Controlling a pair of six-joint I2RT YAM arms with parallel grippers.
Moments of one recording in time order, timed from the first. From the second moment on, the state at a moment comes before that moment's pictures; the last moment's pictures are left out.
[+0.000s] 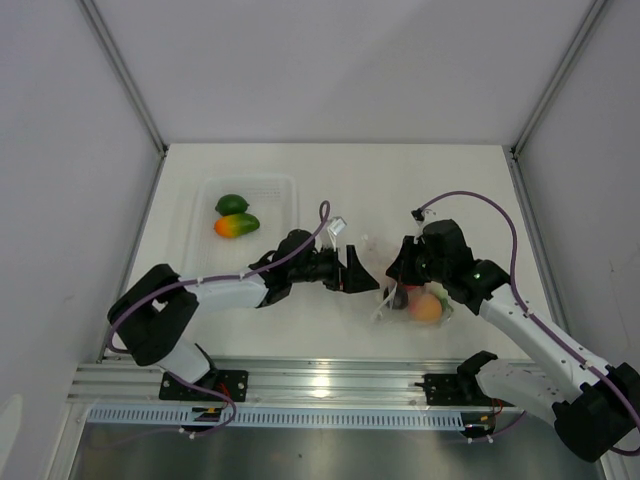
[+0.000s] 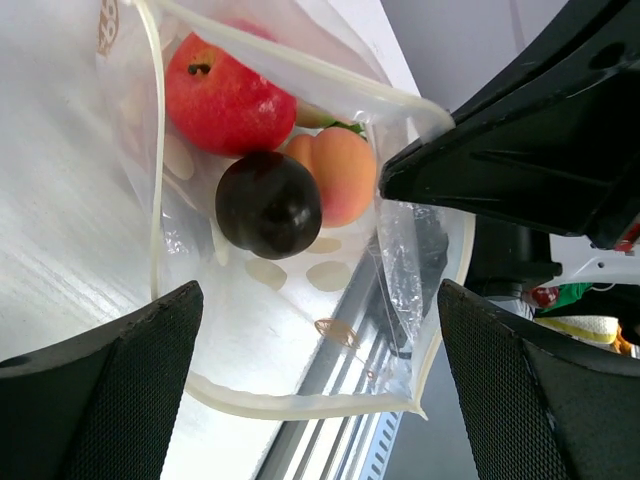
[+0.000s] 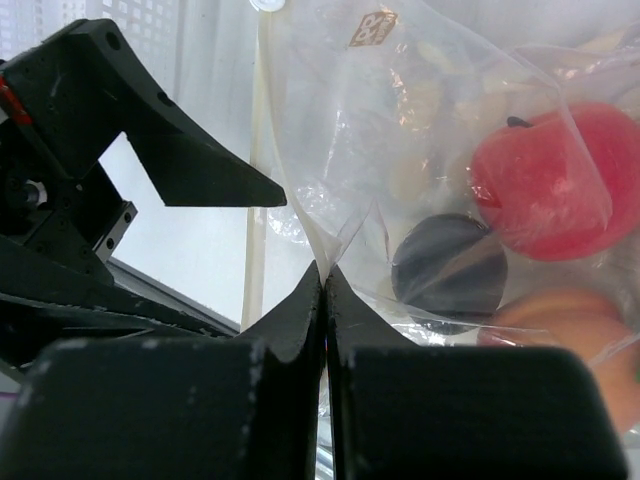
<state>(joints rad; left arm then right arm) -0.82 1.54 0.71 0.46 0.47 -0.78 0.55 1.00 0.81 -0.50 -0.13 0.55</state>
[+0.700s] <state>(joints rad) -0.78 1.31 0.74 0.23 0.22 -0.67 0.55 0.98 0.81 -0.50 -0.13 0.55</state>
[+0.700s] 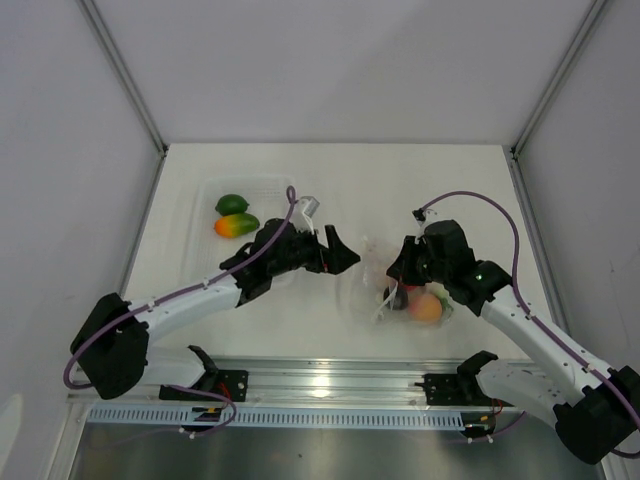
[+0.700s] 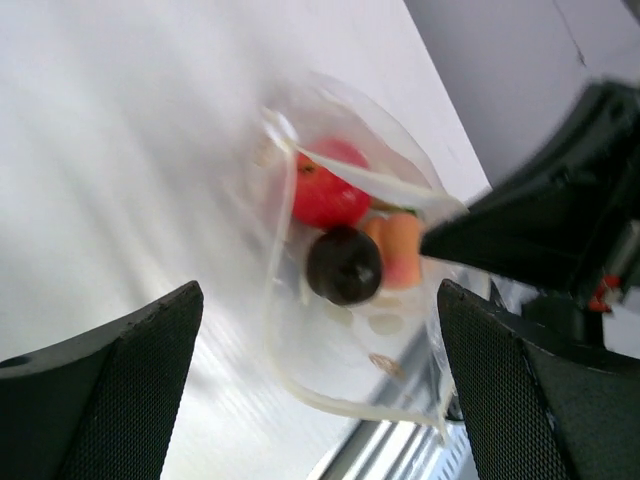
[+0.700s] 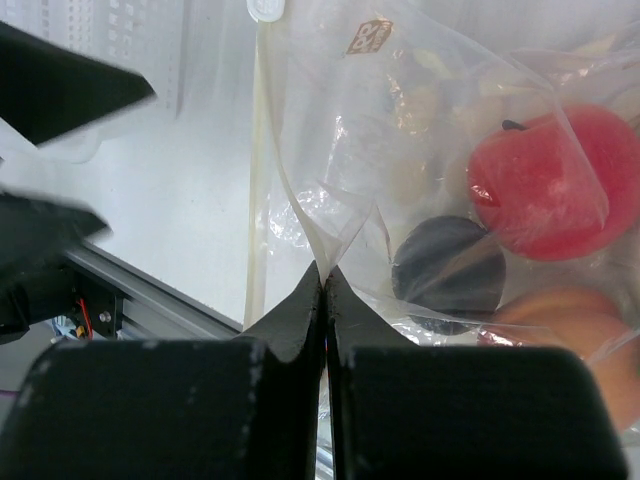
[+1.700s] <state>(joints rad) -0.28 1.65 1.35 -0.81 -0.40 -1.27 0.55 0.98 0.81 -0.51 -0.13 0.55</state>
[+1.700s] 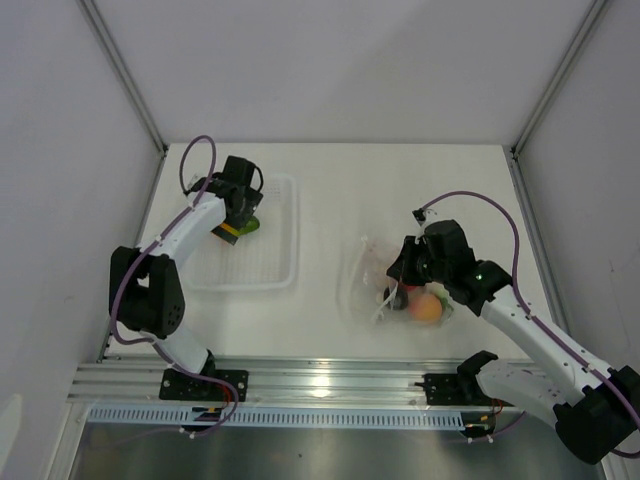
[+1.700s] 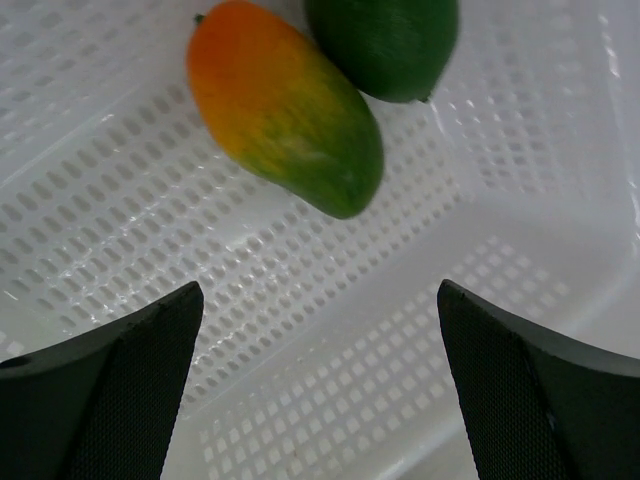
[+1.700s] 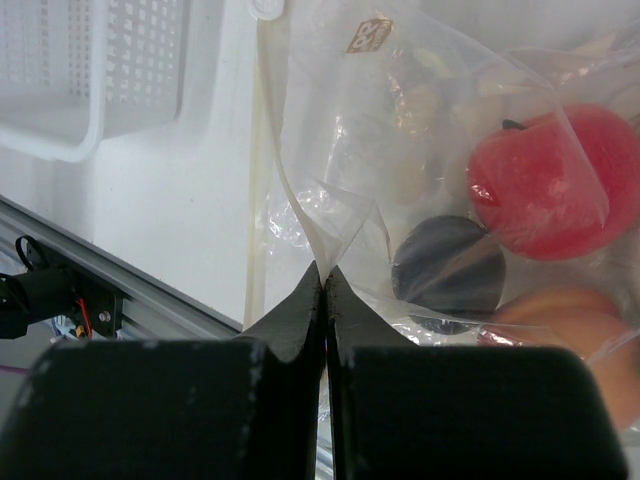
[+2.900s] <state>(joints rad) -0.19 1.92 1.43 -0.86 -0.48 -1.57 0.50 1.00 0.80 -0.50 -0.16 0.50</state>
